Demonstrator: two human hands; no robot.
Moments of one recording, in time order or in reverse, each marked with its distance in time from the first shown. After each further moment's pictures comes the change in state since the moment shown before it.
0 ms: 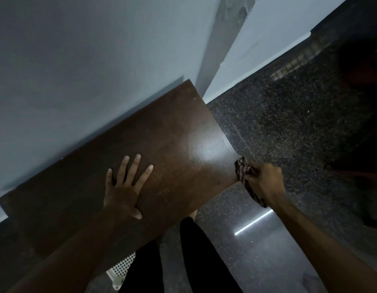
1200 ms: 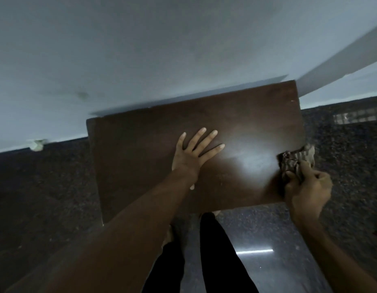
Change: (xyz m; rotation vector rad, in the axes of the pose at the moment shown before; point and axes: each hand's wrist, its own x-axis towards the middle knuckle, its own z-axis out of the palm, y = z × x) left_hand -0.002 0.004 0.020 -0.014 0.199 0.012; right_hand -0.018 -0.089 0.055 0.939 0.262 0.170
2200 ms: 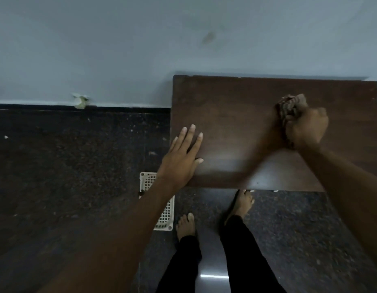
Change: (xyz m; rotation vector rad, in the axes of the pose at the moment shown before) left_hand -0.144 -0.103 0.227 -0.475 0.674 -0.250; right_hand -0.089 0.021 0.184 -1.163 -0.070 -0.866
